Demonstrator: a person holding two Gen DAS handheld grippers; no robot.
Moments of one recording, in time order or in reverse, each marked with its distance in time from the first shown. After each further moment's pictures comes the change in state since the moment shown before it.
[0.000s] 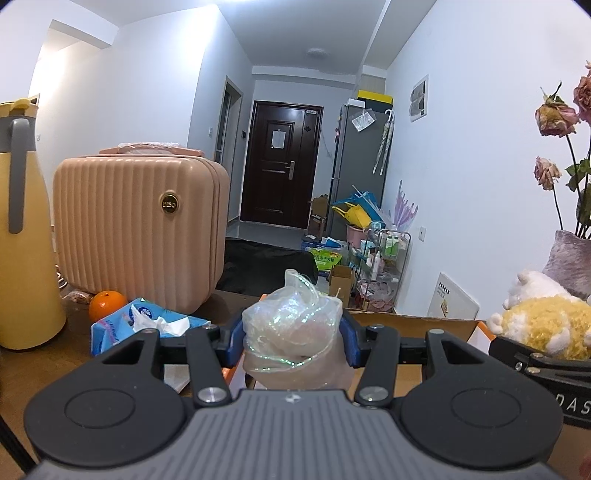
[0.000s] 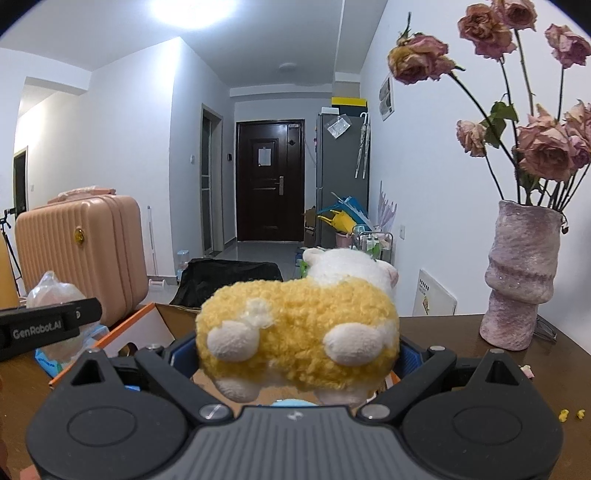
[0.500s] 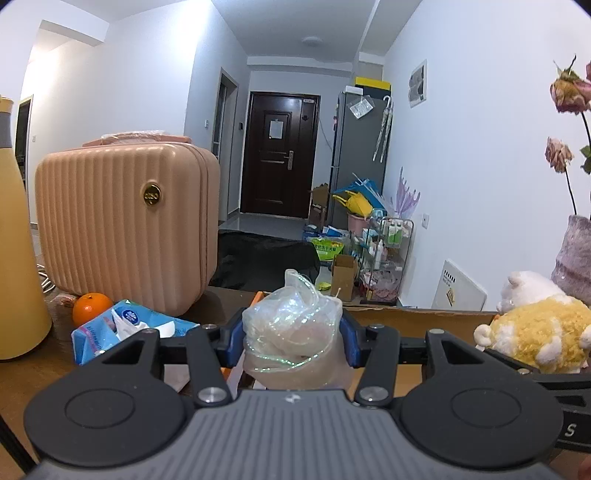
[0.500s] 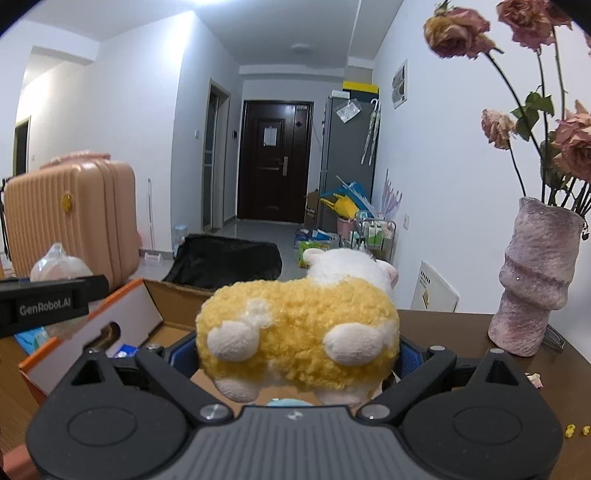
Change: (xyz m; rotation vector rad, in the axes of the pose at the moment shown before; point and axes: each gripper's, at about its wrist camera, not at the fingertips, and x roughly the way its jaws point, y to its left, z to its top) left arm 0.039 -0.005 -0.001 0.032 0.037 0.007; right arm 0.039 0.010 -0.002 -0.070 0.070 -0.015
